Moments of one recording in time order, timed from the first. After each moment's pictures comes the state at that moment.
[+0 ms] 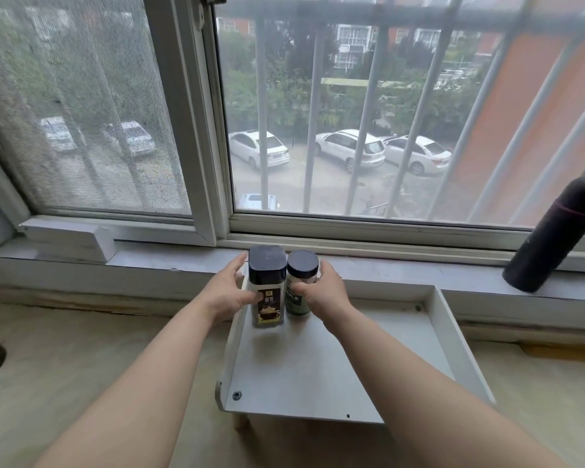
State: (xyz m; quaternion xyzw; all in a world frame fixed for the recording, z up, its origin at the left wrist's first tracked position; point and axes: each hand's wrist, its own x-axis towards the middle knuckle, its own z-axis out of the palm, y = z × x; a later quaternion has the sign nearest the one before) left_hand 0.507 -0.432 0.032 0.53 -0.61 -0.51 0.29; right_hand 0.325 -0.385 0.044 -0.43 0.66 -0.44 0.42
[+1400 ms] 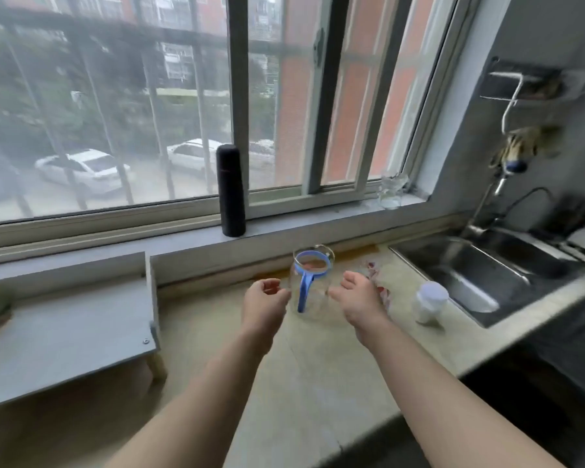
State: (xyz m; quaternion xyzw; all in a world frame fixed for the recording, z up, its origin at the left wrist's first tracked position) left_hand 0.020 -0.084 0.045 0.44 -0.56 -0.64 0.30; right_hand -0.099 0.008 0.061 -0.20 0.76 -0.56 0.26
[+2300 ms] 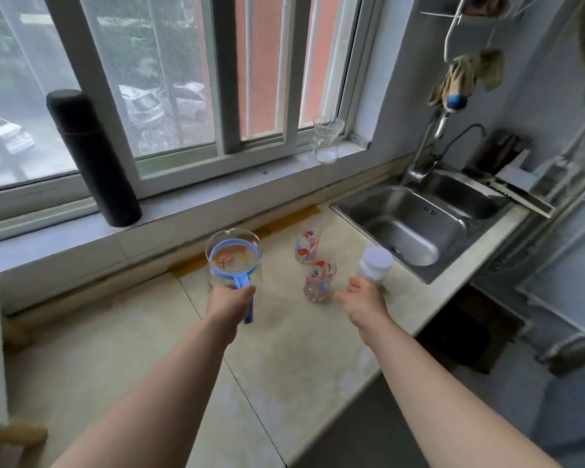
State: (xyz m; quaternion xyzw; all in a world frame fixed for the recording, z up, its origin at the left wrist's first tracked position) left_hand -0.120 -0.110 -0.020 0.52 -0.58 -0.62 0.12; right_hand -0.252 0.052 -0.027 -0.03 0.83 -0.51 0.23
